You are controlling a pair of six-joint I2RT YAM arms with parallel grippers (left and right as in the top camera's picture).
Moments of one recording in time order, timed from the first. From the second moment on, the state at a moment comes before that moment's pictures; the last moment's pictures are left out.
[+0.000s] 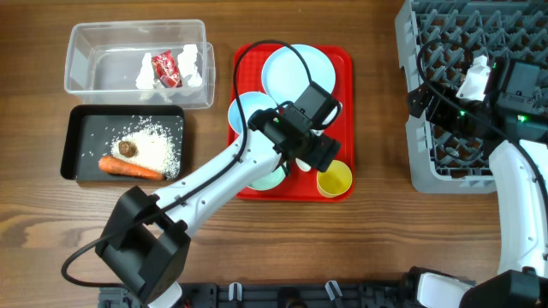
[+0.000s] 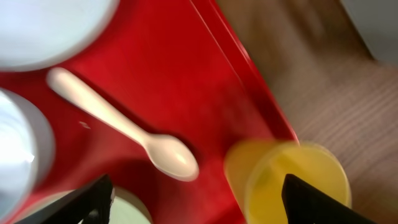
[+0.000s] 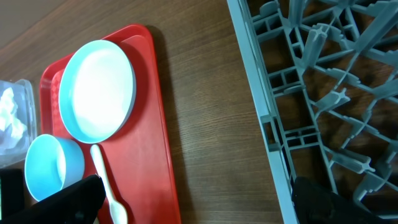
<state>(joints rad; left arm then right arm) -0.78 1.79 1.40 -0.73 0.07 -0.17 -0.24 1.40 1.17 -0.76 -0.34 0.20</state>
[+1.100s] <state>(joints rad) -0.83 1.90 1.40 -0.79 0.22 -0.13 -0.24 1.40 1.17 -0.76 -0.34 0.20</state>
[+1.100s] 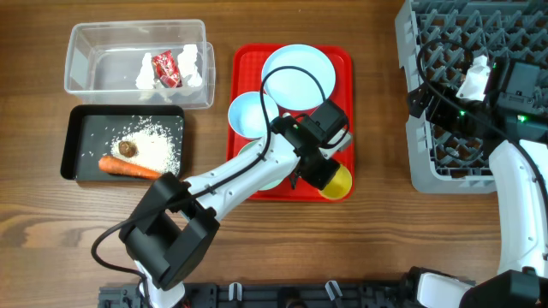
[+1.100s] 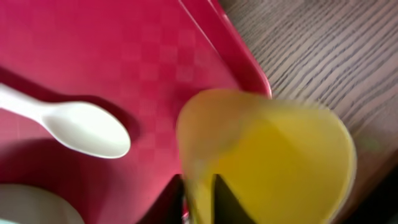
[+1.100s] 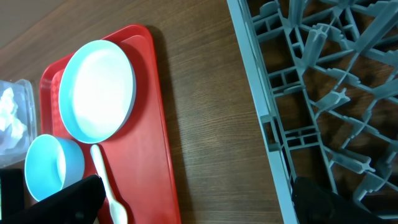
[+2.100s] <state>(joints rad) -0.26 1.81 1.45 -0.39 1.13 -0.27 -0.24 1.40 1.17 -0.42 -0.80 0.23</state>
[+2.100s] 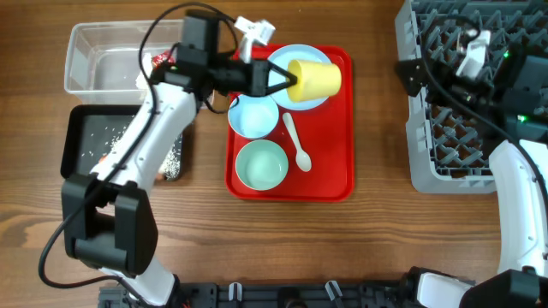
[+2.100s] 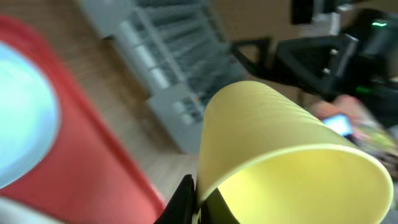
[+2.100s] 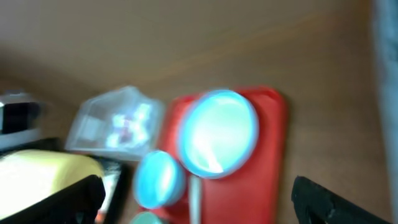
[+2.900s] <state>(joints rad) -0.25 1.81 1.44 -0.13 1.31 -0.41 0.04 1.40 1.17 -0.17 -1.20 0.13</state>
